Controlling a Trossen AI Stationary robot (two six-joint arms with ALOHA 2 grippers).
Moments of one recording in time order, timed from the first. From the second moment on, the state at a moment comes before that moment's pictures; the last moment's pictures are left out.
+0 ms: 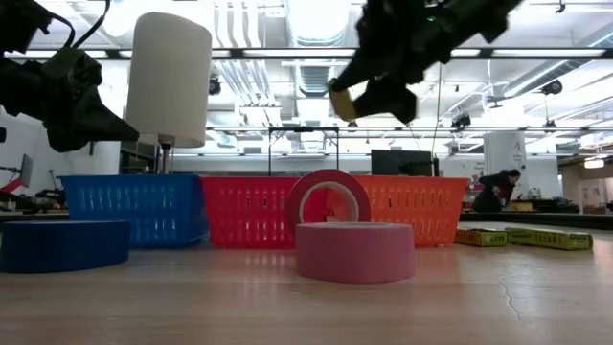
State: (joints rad) left arm -0.05 0.04 0.18 -0.56 -0.44 -0.52; right arm 0.04 1.47 0.90 -0.02 0.03 0.51
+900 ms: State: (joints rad) left arm -0.05 0.04 0.18 -0.56 -0.44 -0.52; right arm 0.05 2.02 1.48 -0.54 -0.01 0.07
